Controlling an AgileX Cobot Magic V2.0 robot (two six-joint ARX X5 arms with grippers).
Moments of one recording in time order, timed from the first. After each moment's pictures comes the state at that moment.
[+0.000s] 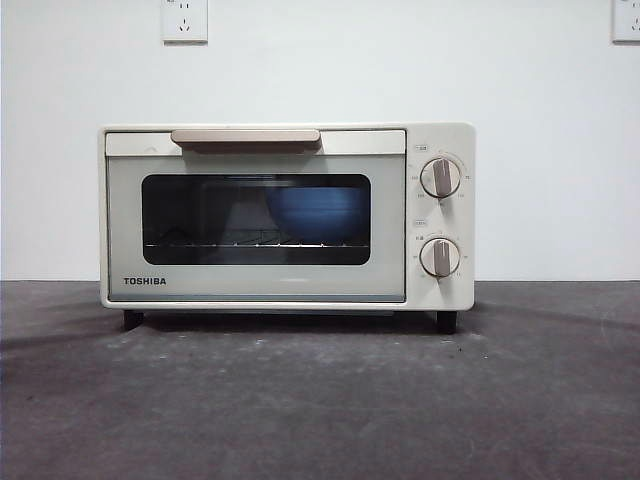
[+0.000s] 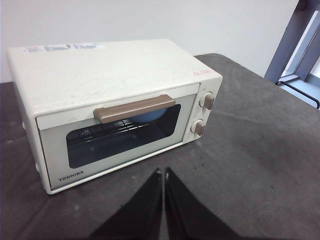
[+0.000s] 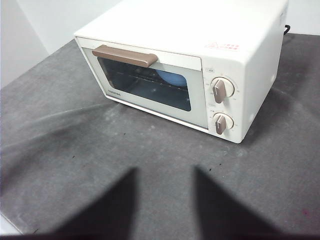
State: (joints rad) left arm -0.16 0.48 0.90 -0.69 0.49 -0.01; right arm 0.68 0.47 0.86 -0.75 0.02 0.27
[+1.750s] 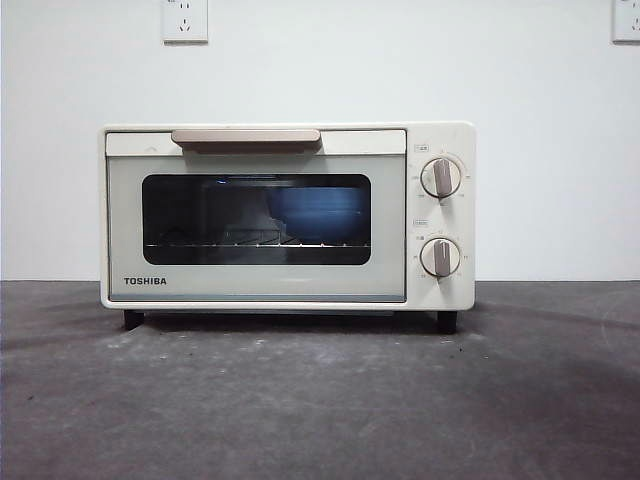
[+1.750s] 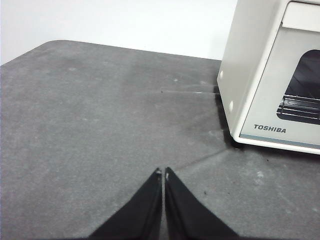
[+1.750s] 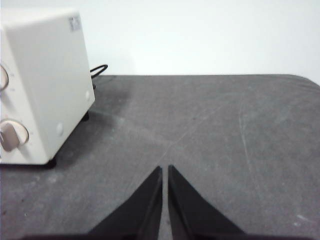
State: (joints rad) left arm 0.00 0.00 0.03 -0.18 -0.06 -0.12; right arm -0.01 0.00 0.05 -0.12 -0.03 0.05
